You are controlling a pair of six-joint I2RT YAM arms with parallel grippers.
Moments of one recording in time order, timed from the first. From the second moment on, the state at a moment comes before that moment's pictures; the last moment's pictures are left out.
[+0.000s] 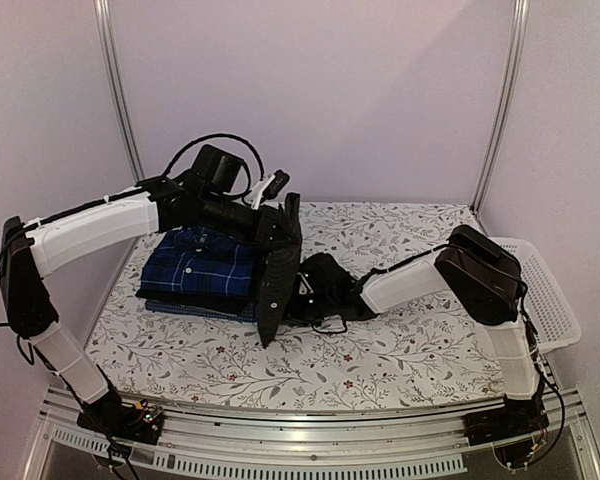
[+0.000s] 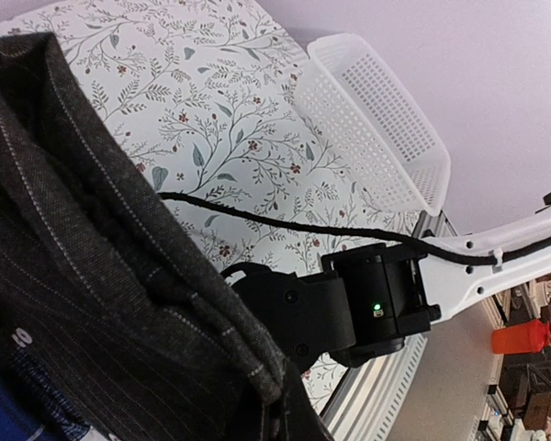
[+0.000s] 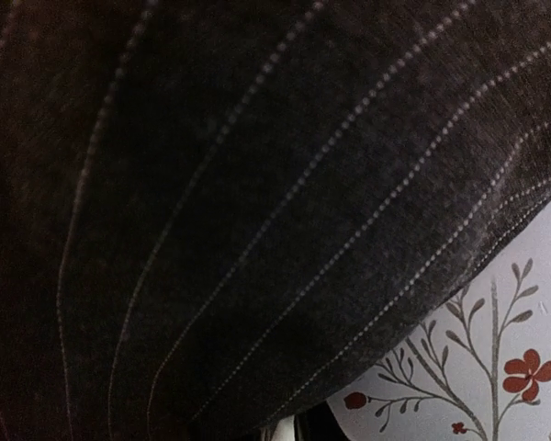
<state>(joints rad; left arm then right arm) -0.70 1.63 1.42 -0.47 0.49 -0.35 0.96 2.23 1.35 0.21 -0.22 0.92</state>
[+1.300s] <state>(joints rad) -0.69 1.64 1.39 -0.40 0.50 -0.42 0.82 2.02 1.10 0.11 -0.24 0.83</state>
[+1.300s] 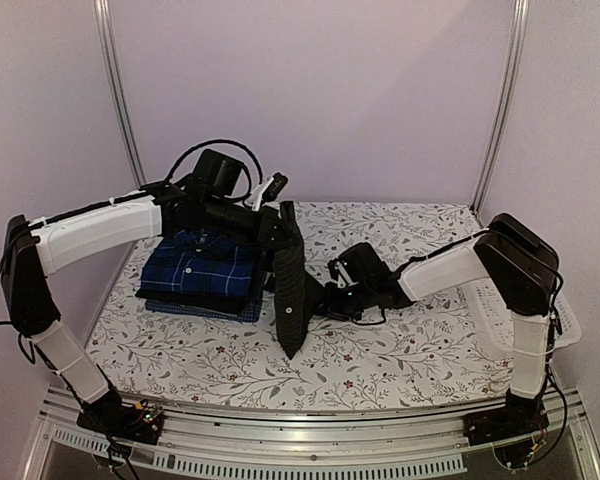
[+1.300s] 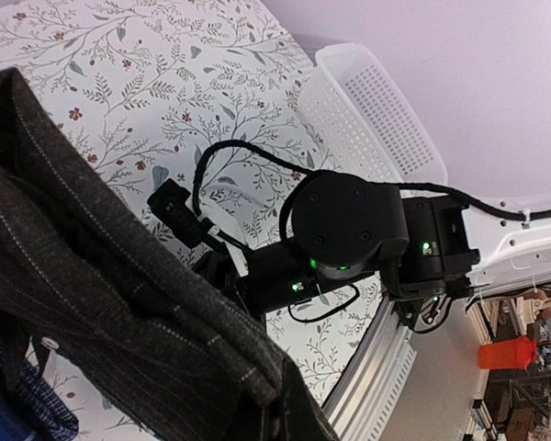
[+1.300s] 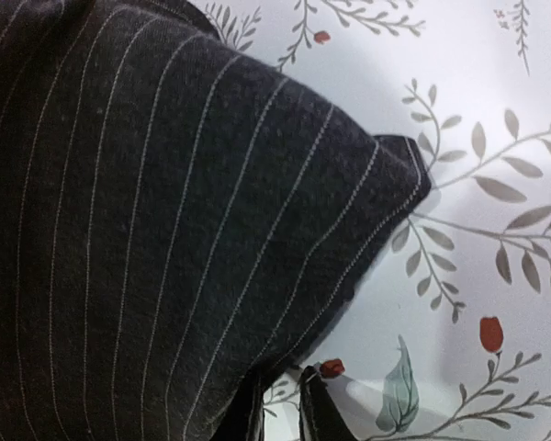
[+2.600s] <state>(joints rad) -0.72 1.71 1.40 -0.34 0.59 -0.38 0.80 2.17 1.09 0.59 -0.32 1.01</state>
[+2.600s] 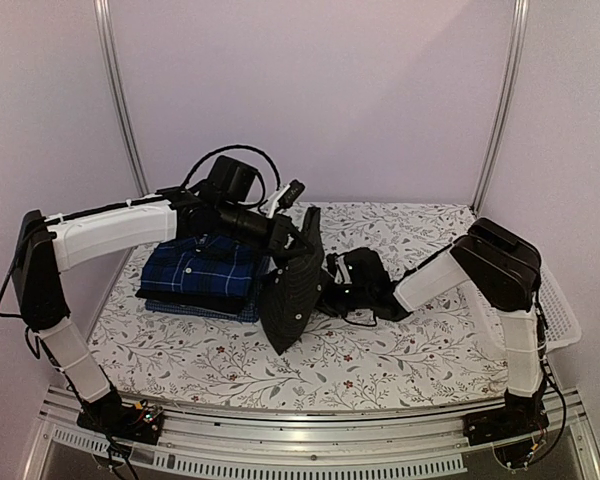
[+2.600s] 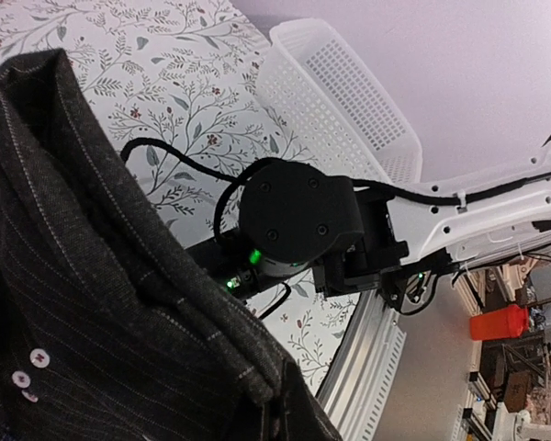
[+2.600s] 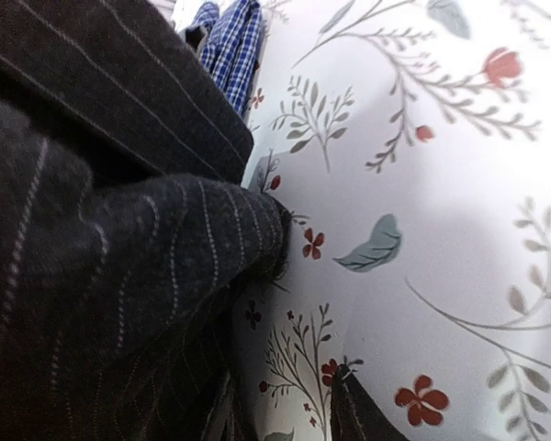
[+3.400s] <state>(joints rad) -1.00 2.43 2.11 -0.46 0.39 -0.49 0.59 1.22 0.90 -0.22 0.00 0.66</state>
